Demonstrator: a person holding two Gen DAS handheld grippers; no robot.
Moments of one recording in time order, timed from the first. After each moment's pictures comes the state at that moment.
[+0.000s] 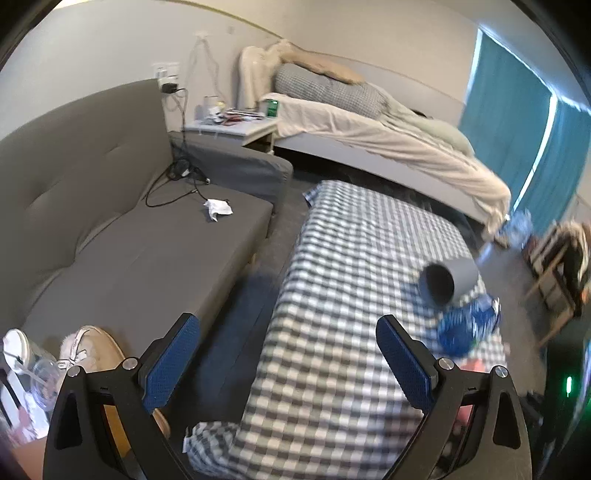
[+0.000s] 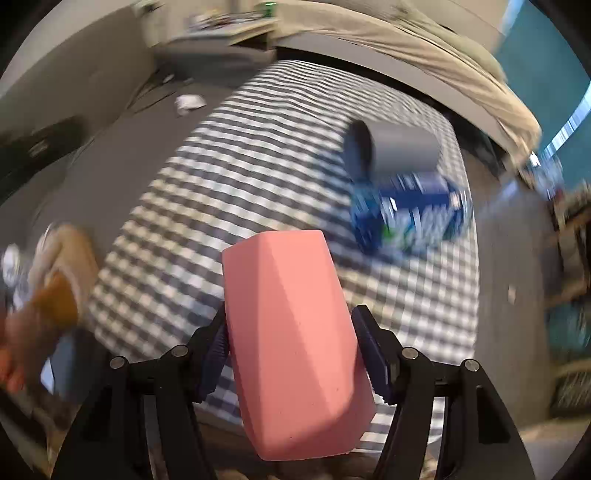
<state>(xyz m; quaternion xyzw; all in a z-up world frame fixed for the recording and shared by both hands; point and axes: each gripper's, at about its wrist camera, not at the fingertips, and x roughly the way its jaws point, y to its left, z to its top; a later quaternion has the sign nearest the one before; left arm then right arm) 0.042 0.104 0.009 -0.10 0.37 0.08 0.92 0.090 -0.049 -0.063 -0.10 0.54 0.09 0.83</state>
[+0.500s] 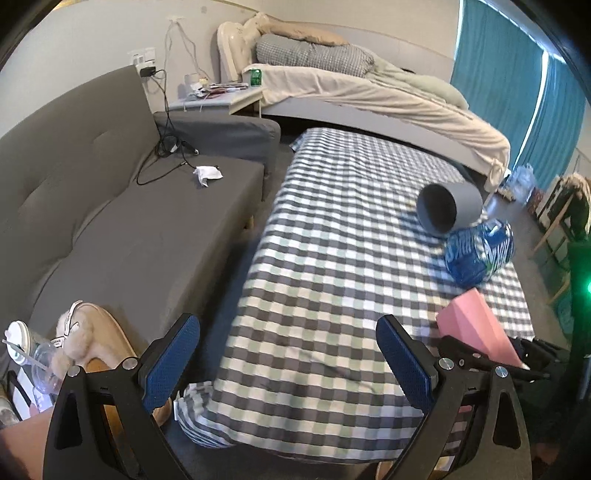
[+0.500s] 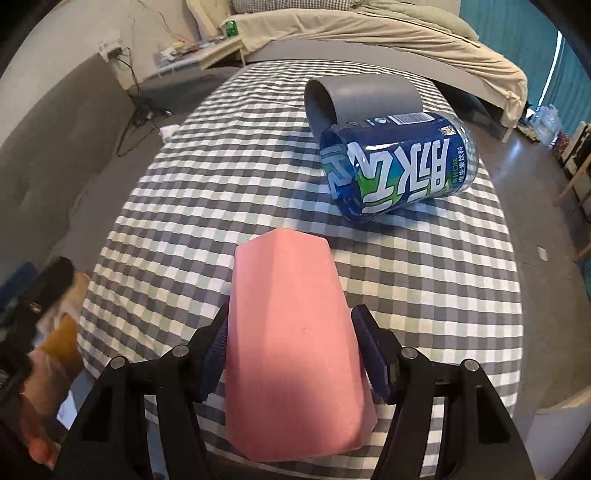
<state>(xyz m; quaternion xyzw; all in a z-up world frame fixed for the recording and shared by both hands) 0.029 0.063 -0.040 -0.05 0.43 0.07 0.90 0.096 -0.090 -0.106 0.00 0.52 0.10 0.85</state>
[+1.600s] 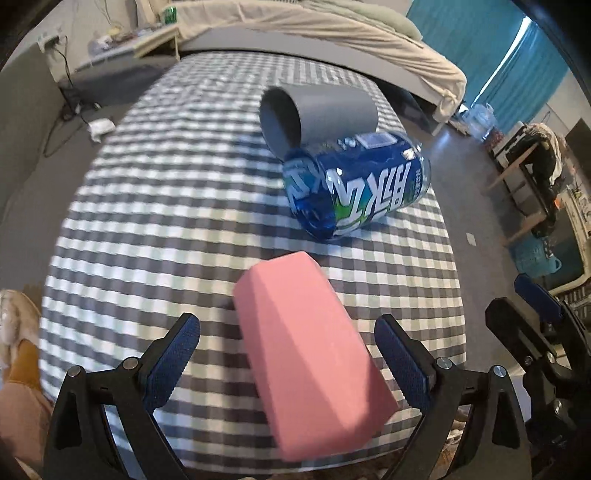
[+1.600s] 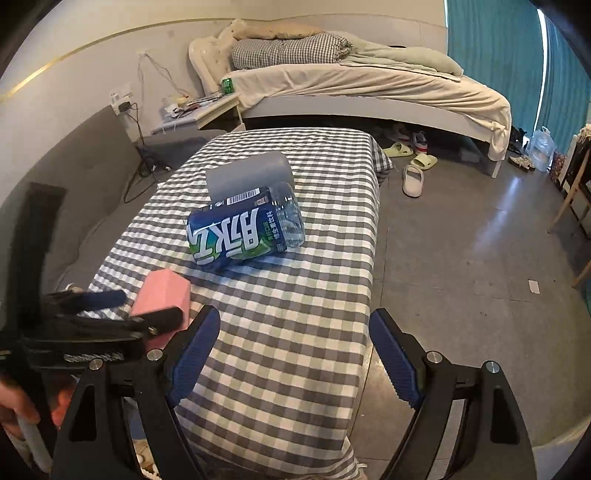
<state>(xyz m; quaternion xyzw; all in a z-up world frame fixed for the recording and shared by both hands) 0.093 -0.080 -0.069 -0.08 0.56 -0.06 0.82 0.072 -0.245 -0.049 0.01 0.43 0.12 0.90</state>
